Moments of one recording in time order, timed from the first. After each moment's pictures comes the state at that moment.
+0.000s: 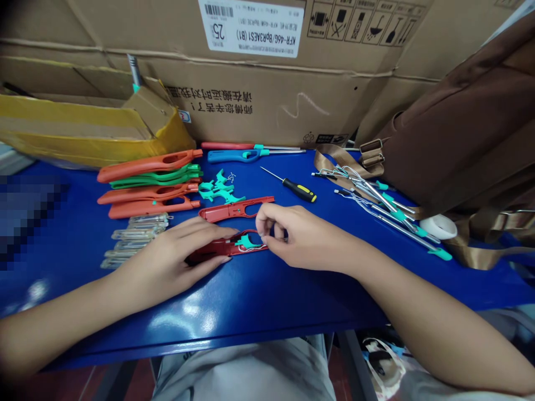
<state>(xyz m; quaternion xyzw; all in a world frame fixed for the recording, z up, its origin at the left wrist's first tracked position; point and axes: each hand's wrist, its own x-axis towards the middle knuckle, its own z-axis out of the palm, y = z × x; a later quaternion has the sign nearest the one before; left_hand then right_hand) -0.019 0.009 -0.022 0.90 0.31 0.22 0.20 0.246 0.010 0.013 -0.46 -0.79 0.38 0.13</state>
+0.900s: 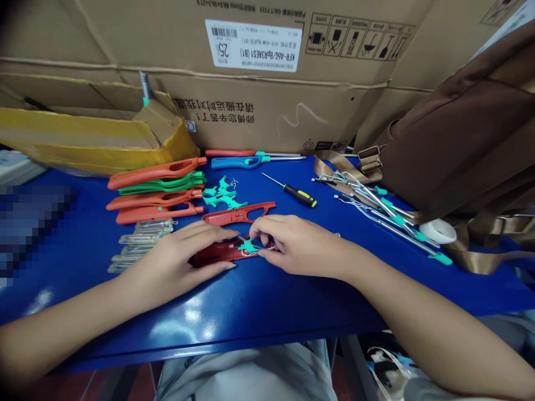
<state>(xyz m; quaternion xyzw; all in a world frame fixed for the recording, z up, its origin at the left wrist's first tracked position) -0.020 0.010 -0.023 0.90 0.32 0.23 0.19 0.245 0.012 0.005 -0.39 -0.86 0.29 0.13</state>
